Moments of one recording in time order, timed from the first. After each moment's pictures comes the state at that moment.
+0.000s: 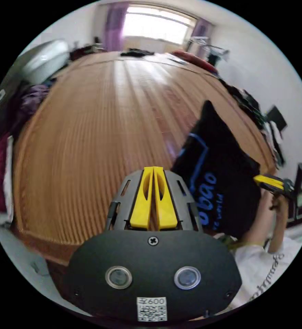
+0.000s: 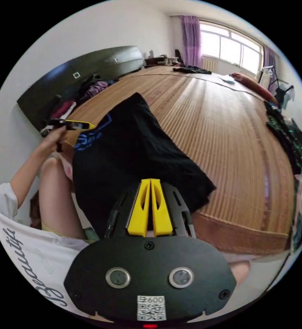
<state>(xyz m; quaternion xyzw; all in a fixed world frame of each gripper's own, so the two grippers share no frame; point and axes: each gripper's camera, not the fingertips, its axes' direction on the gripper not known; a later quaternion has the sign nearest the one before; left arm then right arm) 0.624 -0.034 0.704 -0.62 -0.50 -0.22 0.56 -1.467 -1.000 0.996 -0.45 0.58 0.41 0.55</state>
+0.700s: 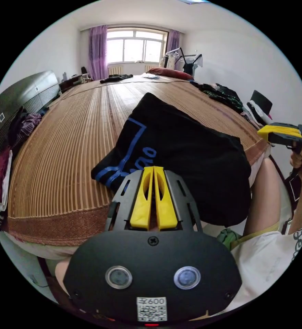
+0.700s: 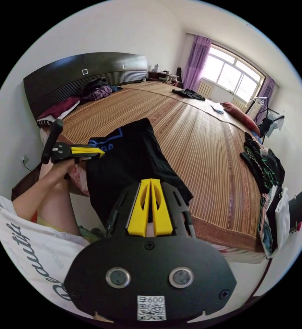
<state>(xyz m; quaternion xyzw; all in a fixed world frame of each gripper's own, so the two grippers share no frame) 0.771 0.030 0.685 -0.62 -0.43 -0.16 0.64 -1.522 -1.020 1.061 -0.47 0.61 0.31 0.56</state>
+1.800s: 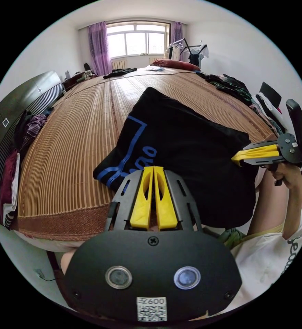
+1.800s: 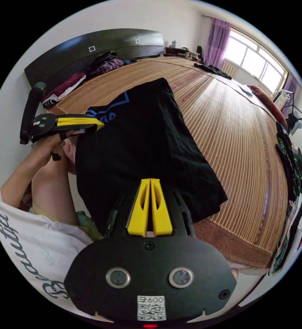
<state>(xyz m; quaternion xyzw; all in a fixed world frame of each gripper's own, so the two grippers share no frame) 0.758 0.018 0.663 -0.65 -0.45 -0.14 0.60 -1.468 -0.924 0.956 -0.52 0.51 0.39 0.57</state>
